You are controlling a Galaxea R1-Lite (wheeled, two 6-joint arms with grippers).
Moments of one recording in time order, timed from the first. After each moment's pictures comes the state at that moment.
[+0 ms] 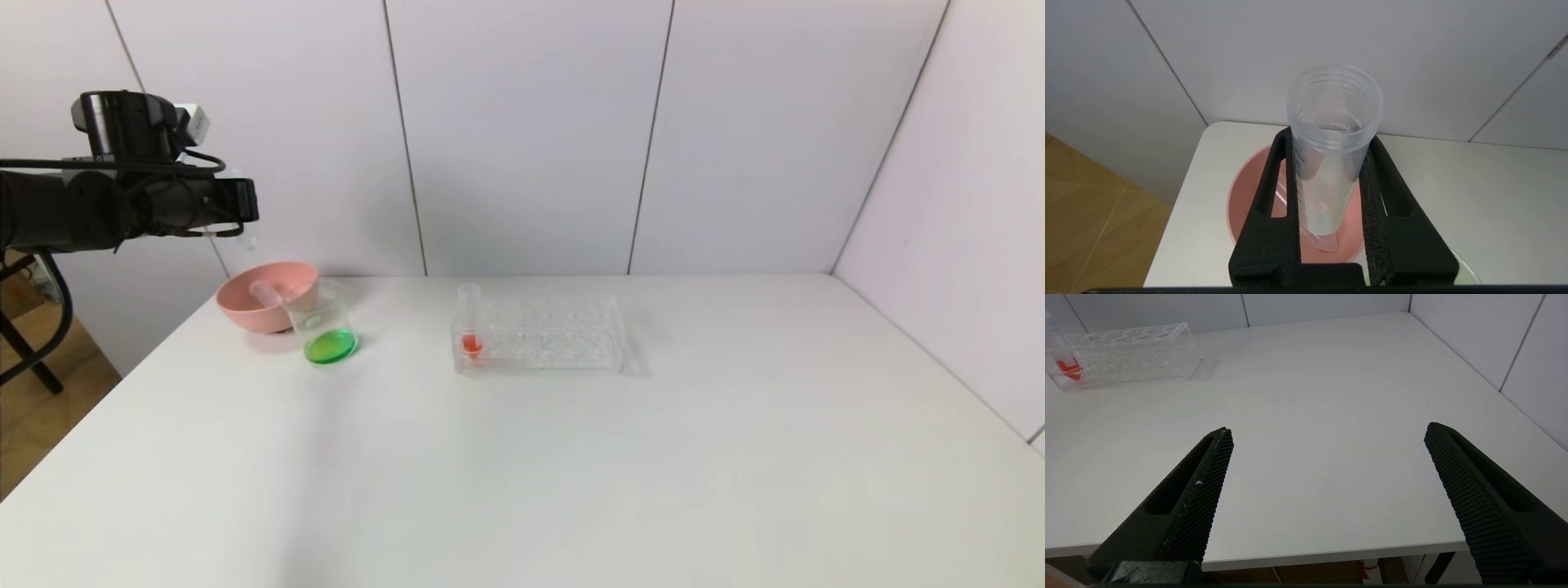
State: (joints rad) left arm 0.13 2.02 -1.62 -0.18 0.01 0.01; right arm 0.00 0.00 0.00 0.00 -0.04 0.10
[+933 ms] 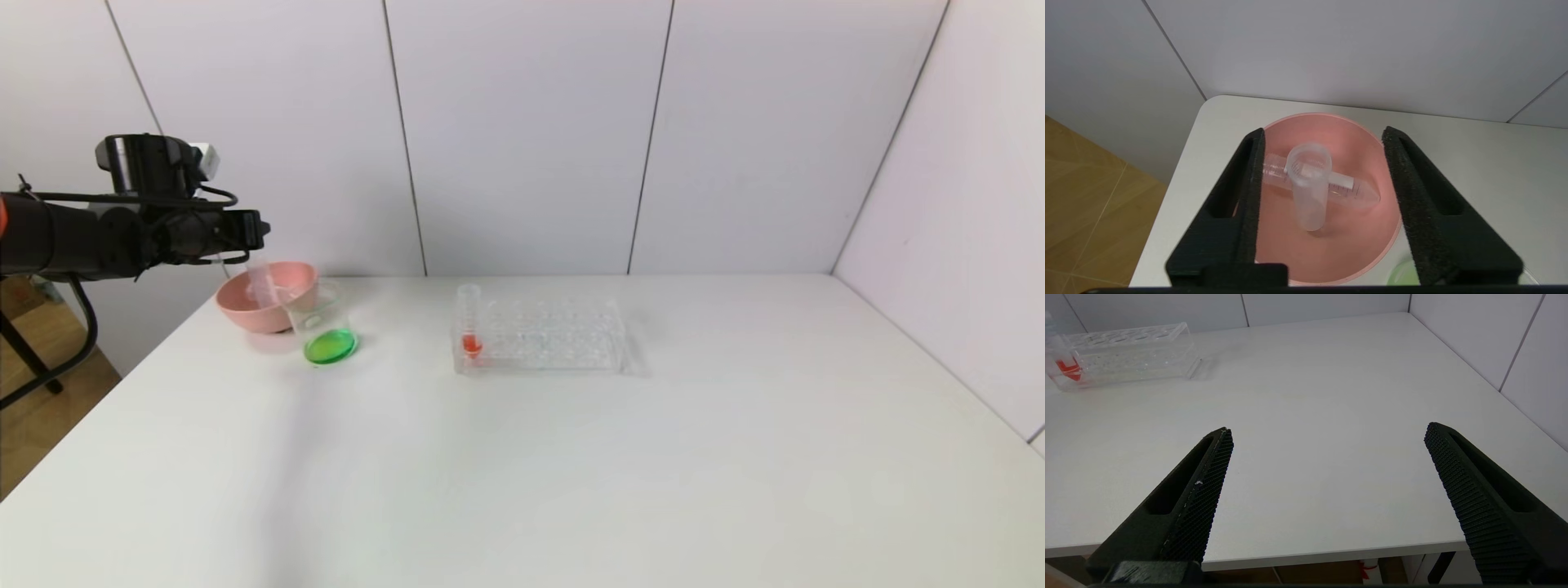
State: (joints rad) left arm 0.15 2.09 -1.58 -0.23 0.01 0.01; right arm 0.00 0.00 0.00 0.00 -0.04 0.10
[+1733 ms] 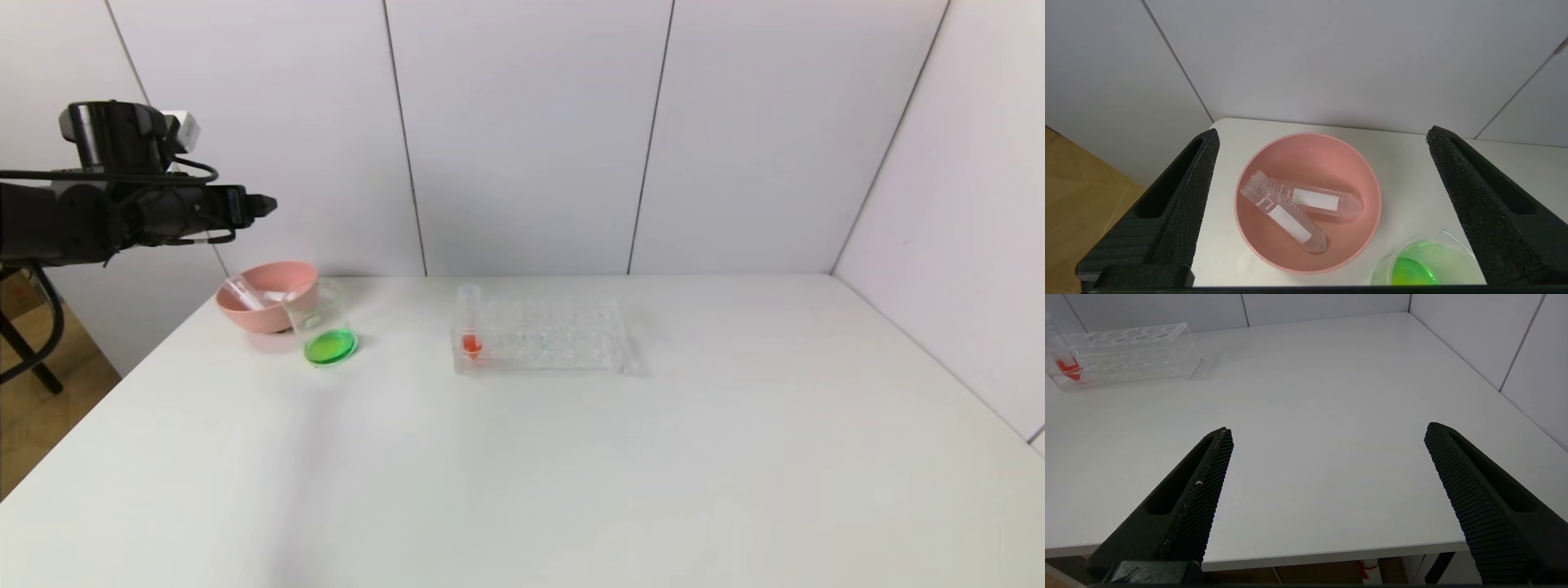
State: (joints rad) left arm 0.14 1.97 -1.54 -0.23 0.00 0.01; right arm 0.00 0.00 0.00 0.00 -0.04 0.10
